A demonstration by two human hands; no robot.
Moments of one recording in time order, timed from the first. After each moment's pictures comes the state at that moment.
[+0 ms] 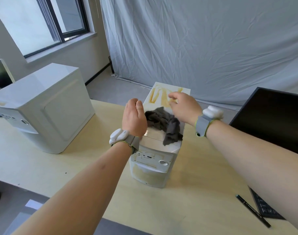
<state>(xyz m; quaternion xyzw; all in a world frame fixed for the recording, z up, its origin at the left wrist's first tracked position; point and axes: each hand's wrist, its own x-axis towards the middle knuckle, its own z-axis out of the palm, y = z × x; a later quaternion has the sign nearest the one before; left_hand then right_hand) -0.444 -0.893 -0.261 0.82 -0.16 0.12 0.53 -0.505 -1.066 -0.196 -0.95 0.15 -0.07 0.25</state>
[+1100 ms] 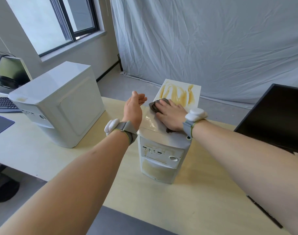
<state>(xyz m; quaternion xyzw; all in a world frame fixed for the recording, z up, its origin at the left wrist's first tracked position) -0.416 -0.868 -0.246 0.68 -0.03 -0.07 0.73 -0.481 -1.015 -0.236 -1.00 0.03 0.05 0.07</state>
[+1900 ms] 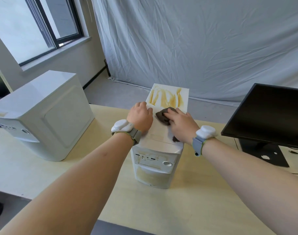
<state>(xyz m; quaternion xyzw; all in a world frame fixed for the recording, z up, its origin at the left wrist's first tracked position) -0.414 -0.908 -0.247 0.92 -0.26 -0.02 0.30 -0.527 -1.049 -0.246 -0.98 0.11 -0.05 0.14</state>
